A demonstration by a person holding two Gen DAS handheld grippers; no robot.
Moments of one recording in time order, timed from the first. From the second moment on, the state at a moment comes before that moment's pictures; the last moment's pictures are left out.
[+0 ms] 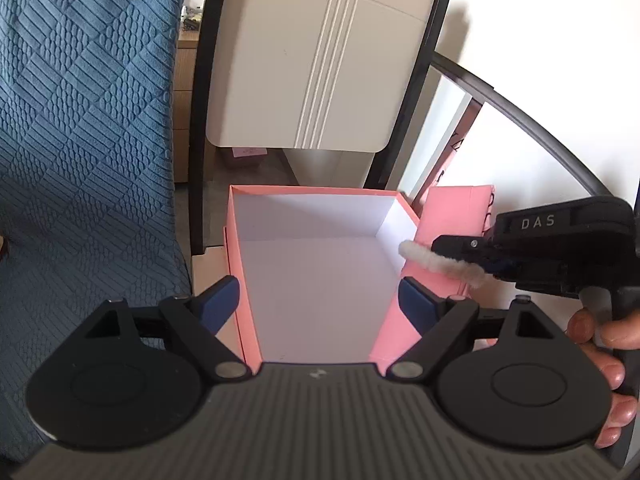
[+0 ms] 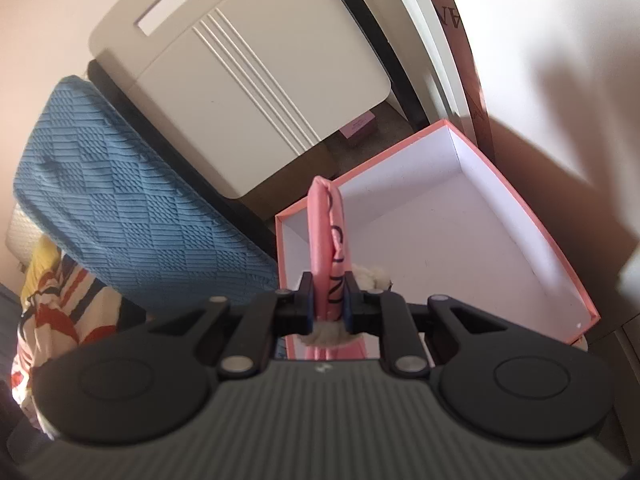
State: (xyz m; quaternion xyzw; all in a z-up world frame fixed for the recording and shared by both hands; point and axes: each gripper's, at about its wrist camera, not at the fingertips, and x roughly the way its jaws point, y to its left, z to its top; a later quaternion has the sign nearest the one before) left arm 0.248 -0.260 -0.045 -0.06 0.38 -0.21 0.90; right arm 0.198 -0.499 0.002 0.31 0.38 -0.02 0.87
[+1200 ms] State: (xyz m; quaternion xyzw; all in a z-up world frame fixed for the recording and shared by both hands) left arm 0.376 -0.276 -0.157 -0.06 0.47 -0.19 0.86; right arm 0.339 -0.540 -0.176 0.30 0.52 -0.09 0.79
